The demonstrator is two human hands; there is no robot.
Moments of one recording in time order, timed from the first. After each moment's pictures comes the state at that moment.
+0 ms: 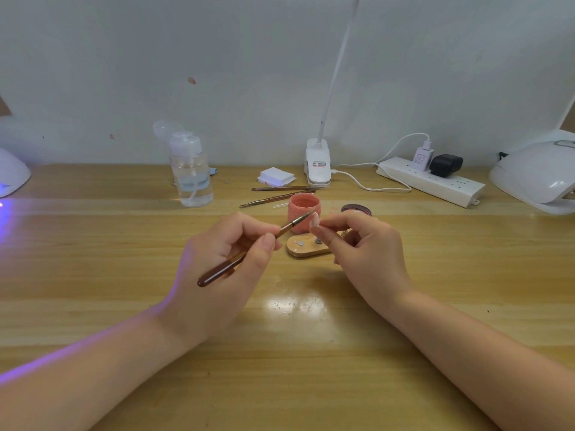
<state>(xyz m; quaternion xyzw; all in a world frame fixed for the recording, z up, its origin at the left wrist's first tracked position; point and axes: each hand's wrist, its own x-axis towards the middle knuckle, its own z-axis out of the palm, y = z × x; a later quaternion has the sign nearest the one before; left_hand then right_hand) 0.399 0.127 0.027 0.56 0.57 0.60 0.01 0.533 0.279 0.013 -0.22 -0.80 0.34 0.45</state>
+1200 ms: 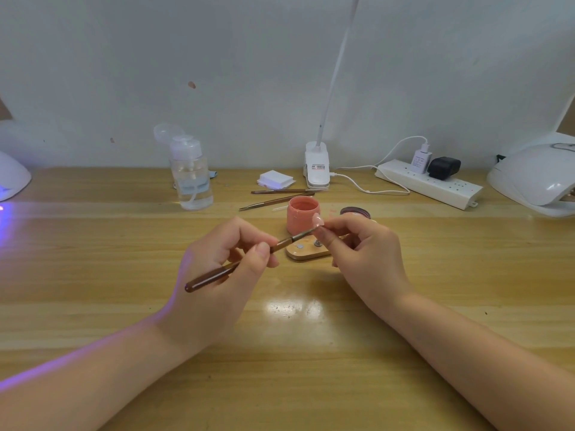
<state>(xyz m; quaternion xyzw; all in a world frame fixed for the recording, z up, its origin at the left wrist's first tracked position) 0.402 0.125 0.029 0.56 0.58 0.59 0.02 0.531 0.277 0.015 -0.21 -0.79 0.34 0.46</state>
